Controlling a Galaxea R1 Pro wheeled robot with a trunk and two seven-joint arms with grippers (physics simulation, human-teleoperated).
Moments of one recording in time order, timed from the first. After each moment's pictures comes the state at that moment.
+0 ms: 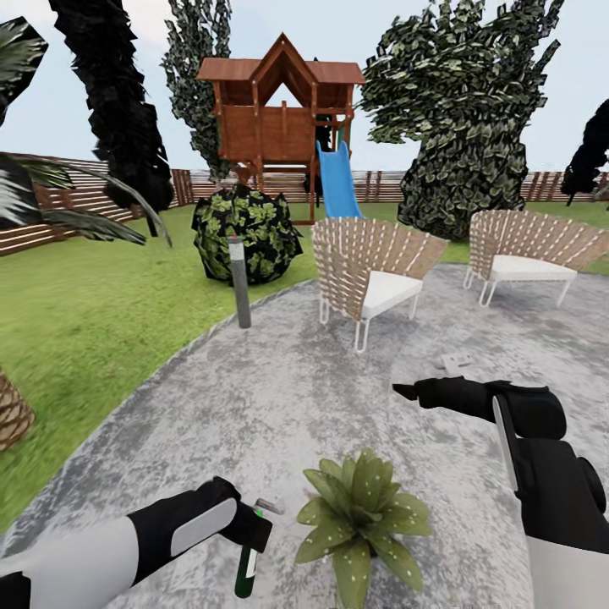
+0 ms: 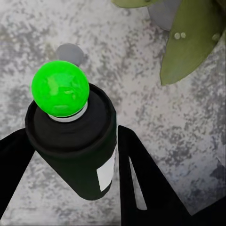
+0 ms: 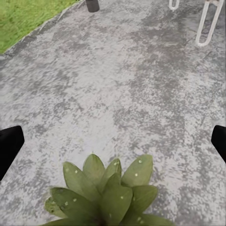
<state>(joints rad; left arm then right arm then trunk) -0.77 0.19 -1.32 -0.81 1.26 0.68 0.19 -0.58 -0.11 -0.16 -1.62 0.27 1.04 0.76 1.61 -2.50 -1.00</state>
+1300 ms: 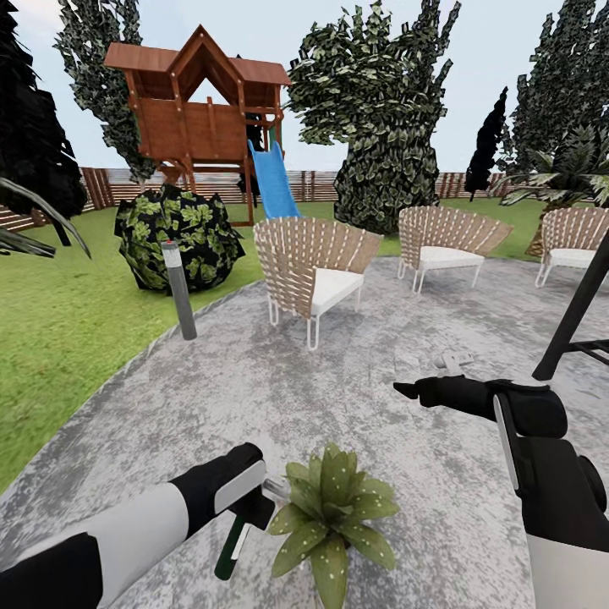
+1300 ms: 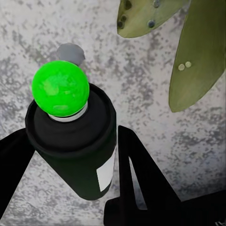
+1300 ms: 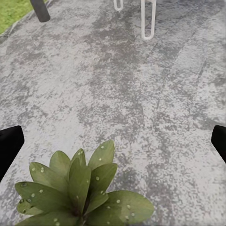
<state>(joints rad) -0.86 0.00 -1.16 -0.60 1.14 1.01 0.37 -0.59 -0.11 -0.16 -1.62 0.27 1.04 0.76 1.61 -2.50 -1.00</state>
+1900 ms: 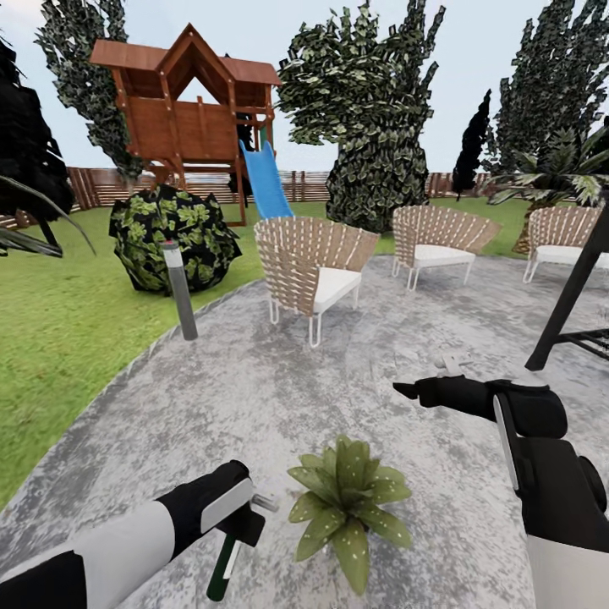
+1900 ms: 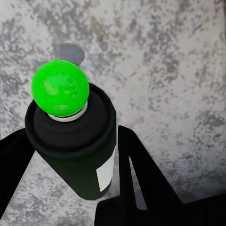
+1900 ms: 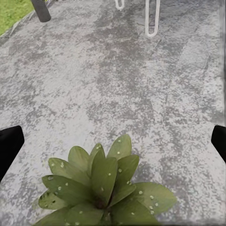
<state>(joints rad) -0.81 0.04 -1.16 -0.58 1.14 0.92 0.32 -0.58 -0.11 -0.16 -1.62 0.27 1.04 0.76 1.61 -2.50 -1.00</state>
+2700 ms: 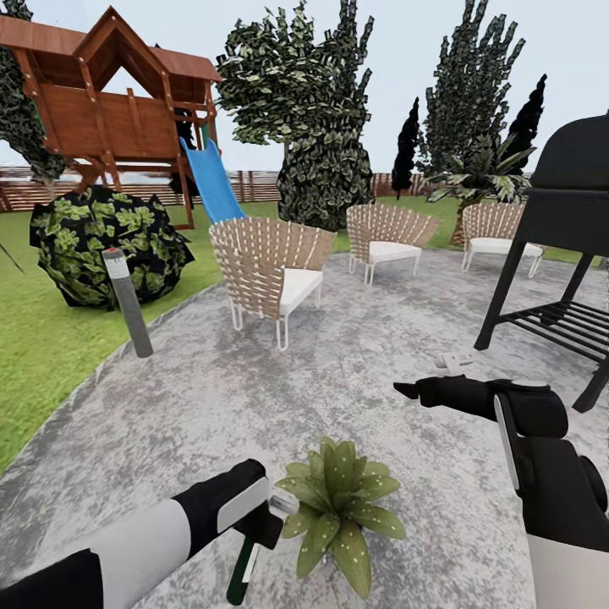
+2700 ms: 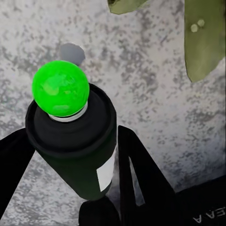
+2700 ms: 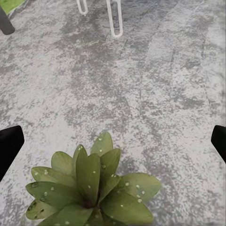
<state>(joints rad) -0.81 -0.02 -1.17 -0.59 1.14 0.96 0.31 -0.59 -0.12 -0.16 -1.62 0.27 1.04 0.77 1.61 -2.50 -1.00</state>
